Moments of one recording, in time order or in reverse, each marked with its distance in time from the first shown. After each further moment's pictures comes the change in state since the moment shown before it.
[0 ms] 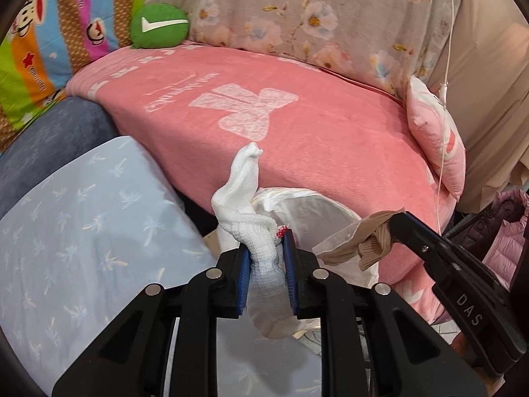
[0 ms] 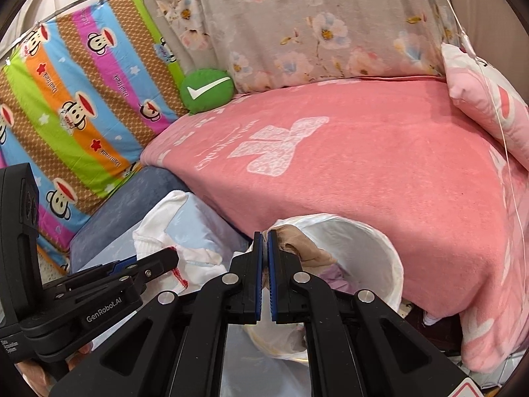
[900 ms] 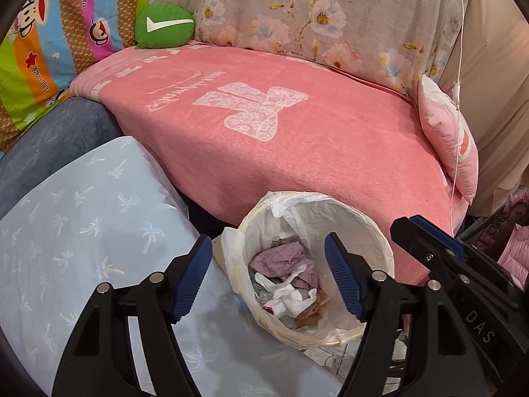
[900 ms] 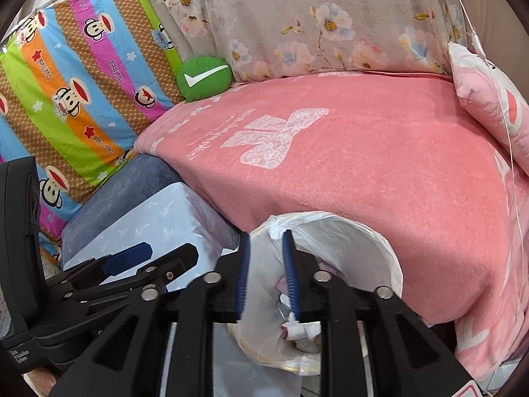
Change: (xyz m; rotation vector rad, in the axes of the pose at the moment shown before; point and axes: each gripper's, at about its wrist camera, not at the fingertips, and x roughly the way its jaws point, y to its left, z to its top) left arm 0.018 0.003 0.000 -0.007 -0.015 0.054; right arm 0.019 0.003 -0.002 -0.048 0.052 -0.023
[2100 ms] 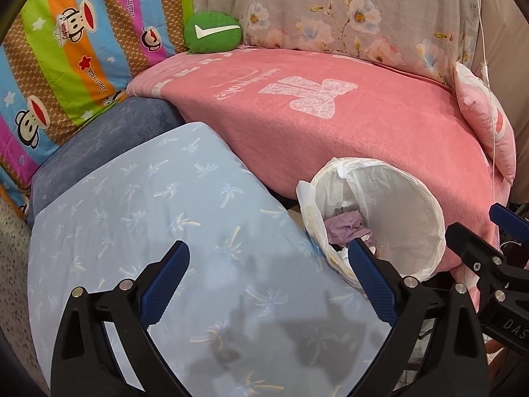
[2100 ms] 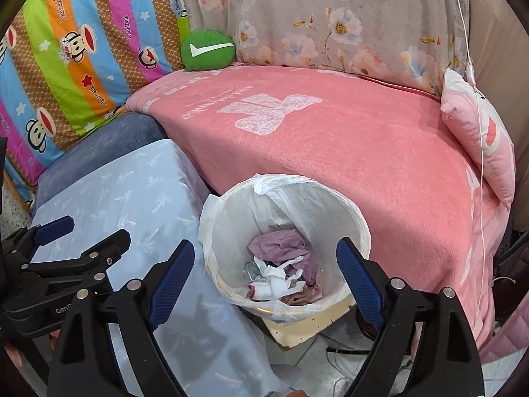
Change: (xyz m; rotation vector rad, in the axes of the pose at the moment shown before) left arm -0.044 0.024 -0.061 0.009 -0.020 0.244; right arm -0.037 0.023 -0.055 -0.180 0.038 -0.133
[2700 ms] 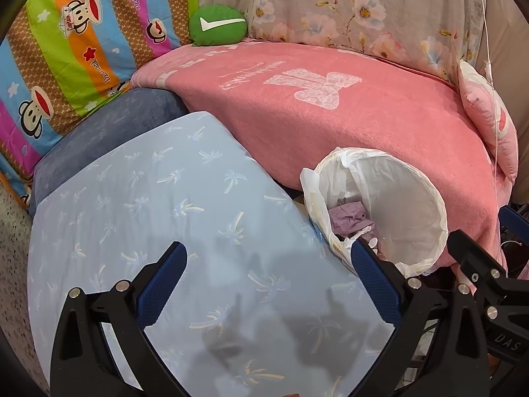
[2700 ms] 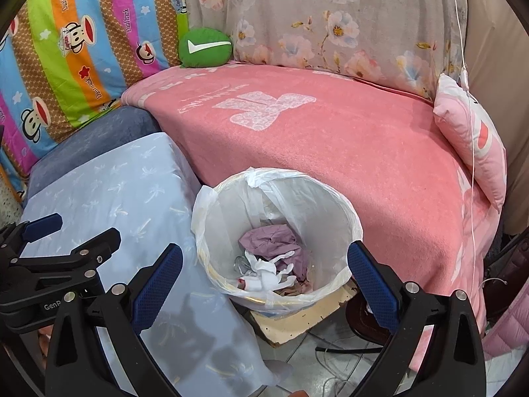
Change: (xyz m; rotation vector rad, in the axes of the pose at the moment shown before) left arm -0.001 0.004 -0.010 -0.021 0.024 0.010; right arm -0.001 0.004 -0.011 -0.024 0.003 -0.040
